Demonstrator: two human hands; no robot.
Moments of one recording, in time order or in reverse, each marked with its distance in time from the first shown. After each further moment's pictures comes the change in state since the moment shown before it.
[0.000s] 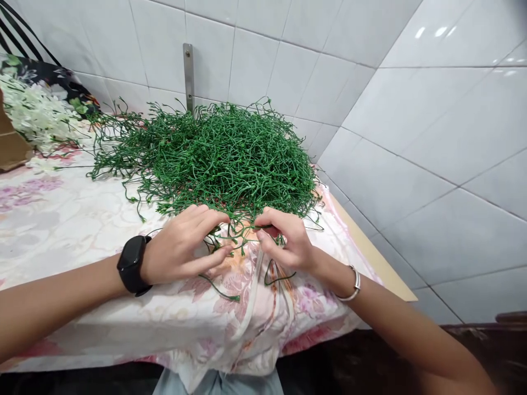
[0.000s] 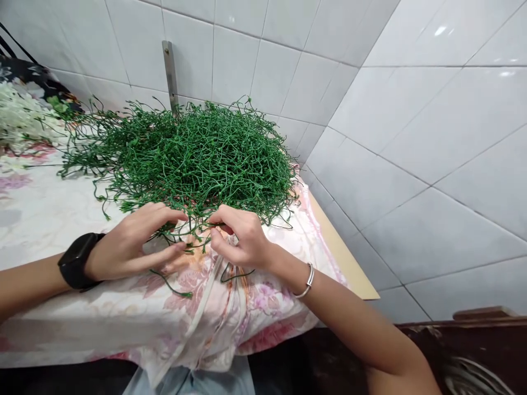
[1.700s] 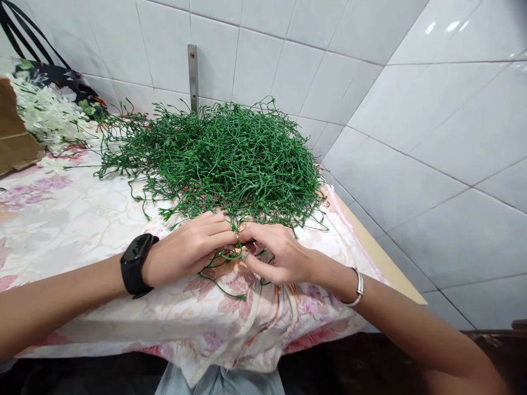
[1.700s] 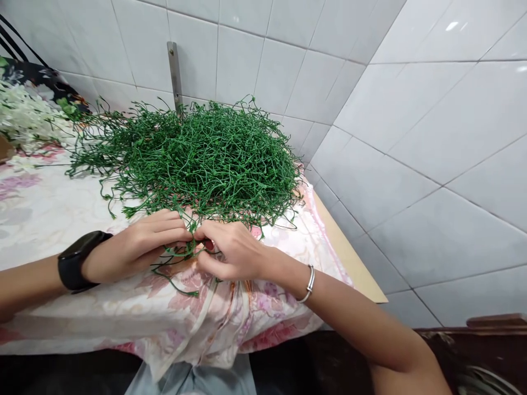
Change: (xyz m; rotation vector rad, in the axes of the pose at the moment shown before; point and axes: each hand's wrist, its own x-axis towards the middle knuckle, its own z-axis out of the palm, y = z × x) left_hand 0.003 0.000 -0.001 -0.152 -0.126 0.196; right_hand 0.003 -0.009 0.010 -0.018 -0.321 -0.011
